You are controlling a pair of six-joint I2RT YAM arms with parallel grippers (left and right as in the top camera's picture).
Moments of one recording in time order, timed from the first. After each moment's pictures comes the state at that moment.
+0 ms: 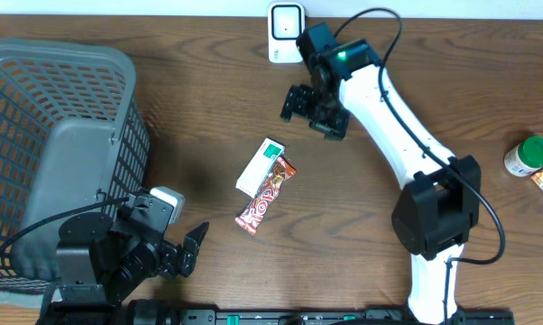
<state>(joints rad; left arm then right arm) -0.02 0.53 0.87 -1.07 0.41 0.23 0.46 2.12 1.95 -1.24 -0.17 0.81</state>
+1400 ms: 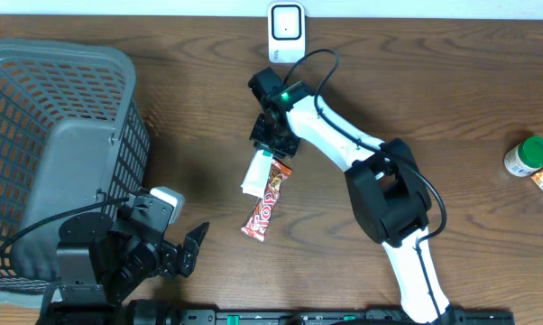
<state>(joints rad) -0.02 0.53 0.87 -1.07 0.41 0.23 0.60 2.32 1.85 -0.91 -0.19 0.99</state>
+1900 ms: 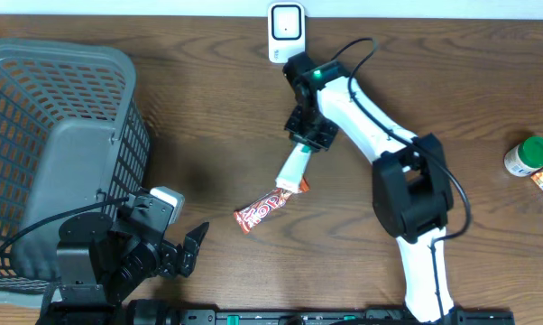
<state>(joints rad) -0.02 0.53 0.87 -1.07 0.41 0.23 0.48 2.27 1.88 -1.19 -0.09 0.99</state>
